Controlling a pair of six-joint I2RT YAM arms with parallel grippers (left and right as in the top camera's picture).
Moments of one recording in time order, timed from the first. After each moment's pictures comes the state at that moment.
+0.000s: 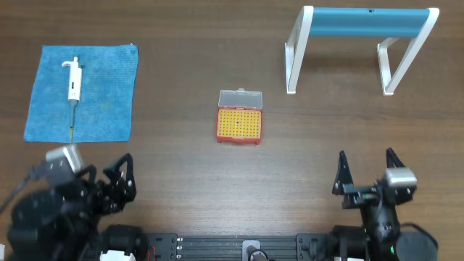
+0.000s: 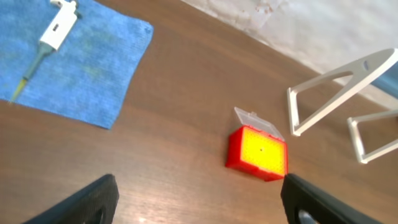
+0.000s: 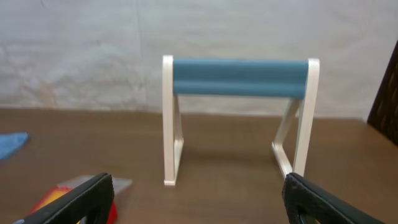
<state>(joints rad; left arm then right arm) -0.06 0.42 1.04 -1.16 0.05 -0.50 -0.09 0.04 0.59 -0.65 -0.16 -0.02</state>
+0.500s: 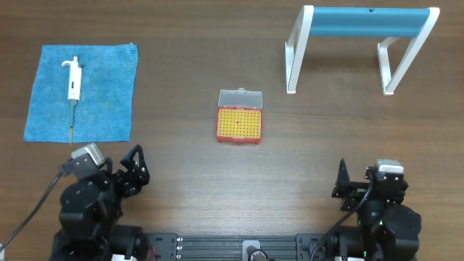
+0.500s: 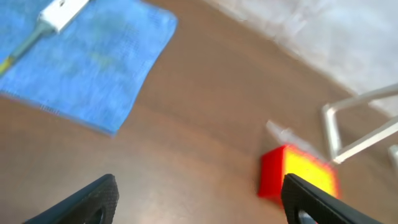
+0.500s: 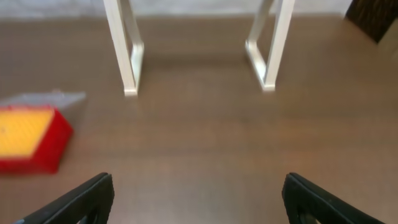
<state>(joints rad) -0.06 0.24 0.56 -0.85 -0.03 -0.56 -0.09 0.08 0.56 -0.93 0.00 -0.03</state>
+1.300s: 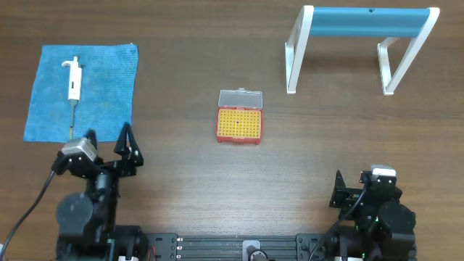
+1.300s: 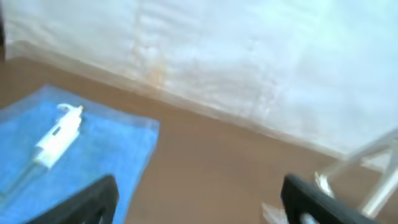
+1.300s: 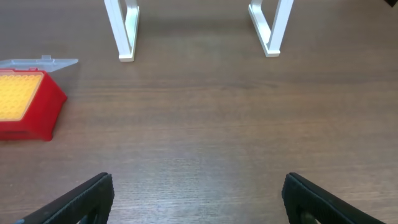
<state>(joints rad) 0.00 0.14 0.35 -0.23 -0.05 -0.31 -0.09 0.08 0.56 -1.04 0.00 -0.03</state>
